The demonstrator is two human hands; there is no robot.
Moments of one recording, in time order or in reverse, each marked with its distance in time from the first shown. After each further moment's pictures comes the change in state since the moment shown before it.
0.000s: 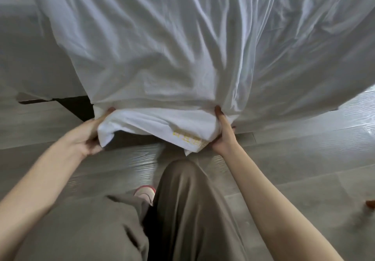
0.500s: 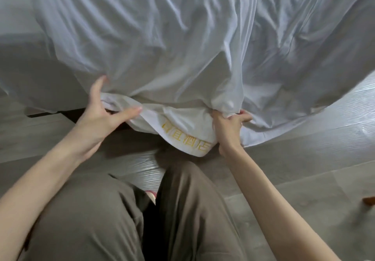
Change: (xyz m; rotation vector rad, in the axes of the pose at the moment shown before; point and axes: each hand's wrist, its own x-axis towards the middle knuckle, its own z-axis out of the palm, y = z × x) left_hand -0.060 0.039 0.057 0.322 -0.082 0.496; right_hand -0.111 -0.031 0.038 -0.510 0.206 -0.603
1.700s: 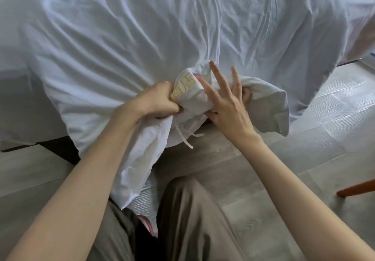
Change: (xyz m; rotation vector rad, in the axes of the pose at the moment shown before) left_hand 0.063 0.073 0.115 0.956 -0.421 0.367; right_hand 0.025 -0.074 -0.048 -1.081 -0.075 -1.212
